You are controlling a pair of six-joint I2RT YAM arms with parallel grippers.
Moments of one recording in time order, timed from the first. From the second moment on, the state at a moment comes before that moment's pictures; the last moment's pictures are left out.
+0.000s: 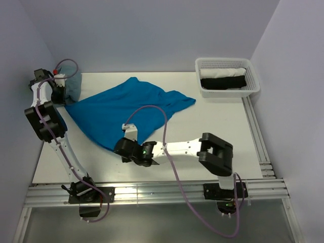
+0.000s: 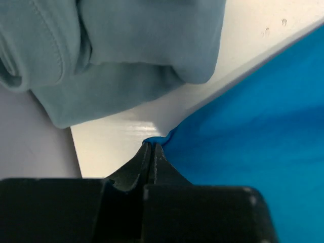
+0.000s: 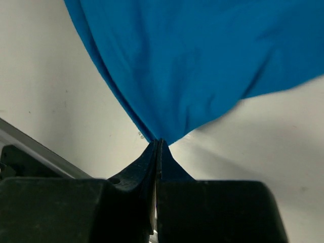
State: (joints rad) left arm 0.44 2.31 2.05 -0.85 0.21 0.43; right arm 1.30 1.87 1.31 -0.25 0.45 0.92
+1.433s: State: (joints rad) left arm 0.24 1.80 1.48 -1.33 0.85 1.24; right arm 0.96 2.18 1.86 -0.25 -0.04 0.65
